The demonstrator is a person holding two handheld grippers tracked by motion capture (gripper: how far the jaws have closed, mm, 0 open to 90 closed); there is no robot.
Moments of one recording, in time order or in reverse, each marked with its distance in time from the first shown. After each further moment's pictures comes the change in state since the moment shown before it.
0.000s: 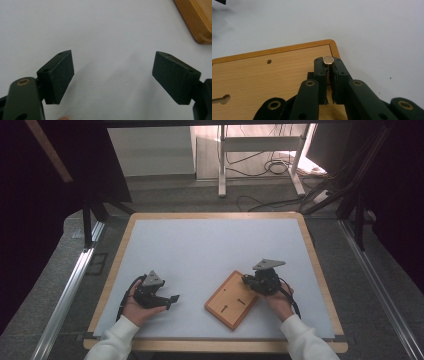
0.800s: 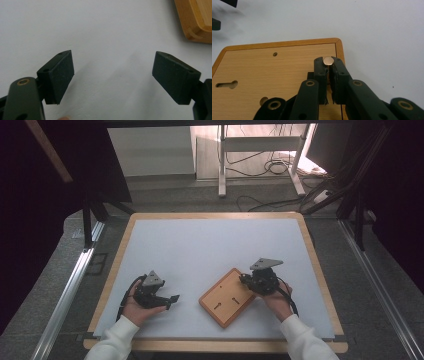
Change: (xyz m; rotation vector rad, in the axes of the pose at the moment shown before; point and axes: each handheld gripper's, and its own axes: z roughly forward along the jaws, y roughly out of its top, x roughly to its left) left arm 0.000 0.000 0.000 0.001 0.002 0.000; right arm 0.011 0.011 -0.005 -0.014 0.008 -0.037
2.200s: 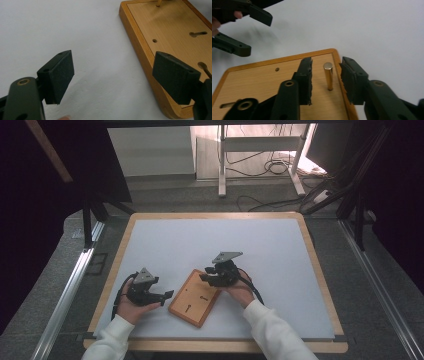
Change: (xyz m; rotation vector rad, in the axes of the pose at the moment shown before) left arm 0.013 -0.002 -0.014 -0.056 0.029 -0.047; right arm 0.048 0.049 0.082 -0.056 0.203 -0.066
